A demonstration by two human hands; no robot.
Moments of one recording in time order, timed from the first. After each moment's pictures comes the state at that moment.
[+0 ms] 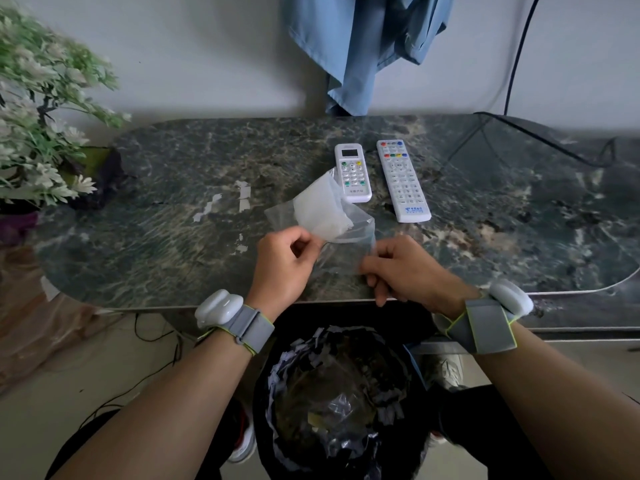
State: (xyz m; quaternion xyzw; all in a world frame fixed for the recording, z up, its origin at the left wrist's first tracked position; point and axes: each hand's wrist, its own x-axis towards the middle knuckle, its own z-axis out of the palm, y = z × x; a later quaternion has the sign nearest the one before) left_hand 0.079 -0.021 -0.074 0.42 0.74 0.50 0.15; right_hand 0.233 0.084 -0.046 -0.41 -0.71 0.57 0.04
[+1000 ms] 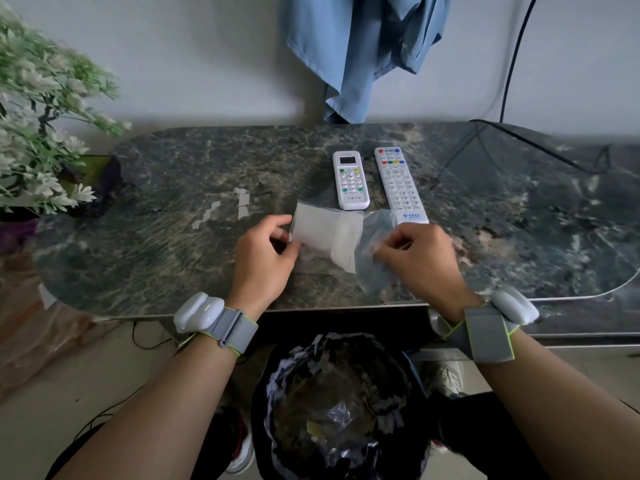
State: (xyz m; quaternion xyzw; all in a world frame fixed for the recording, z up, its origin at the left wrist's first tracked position) left_hand 0.056 -0.022 -0.068 0.41 0.79 0.45 0.09; right_hand 0.239 0.094 -0.041 -0.51 -0.76 0.36 0.21
